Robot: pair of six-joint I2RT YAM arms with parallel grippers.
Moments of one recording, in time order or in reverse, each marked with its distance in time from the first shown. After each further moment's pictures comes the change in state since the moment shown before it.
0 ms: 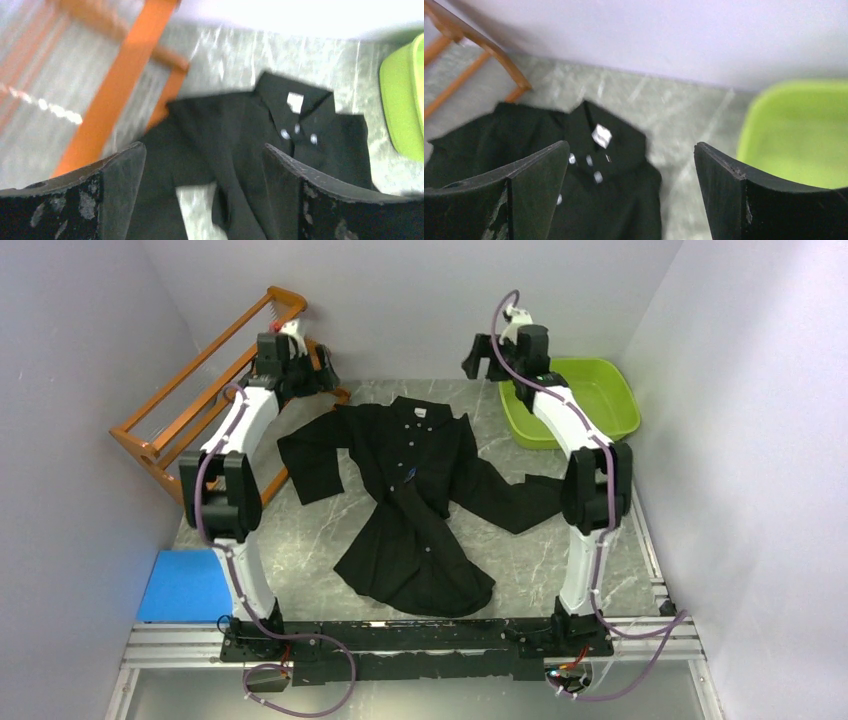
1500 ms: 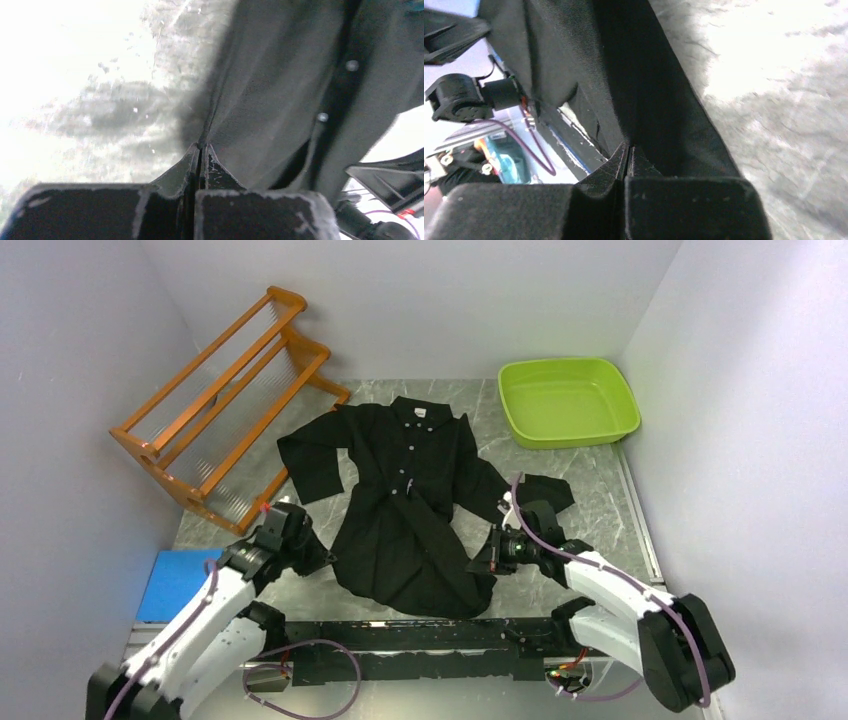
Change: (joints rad) left arm -0.336 -1.205 -1.421 -0.238 -0.153 -0.662; right arm 0.208 -1.081 -1.641 0.014 -0.366 0.463
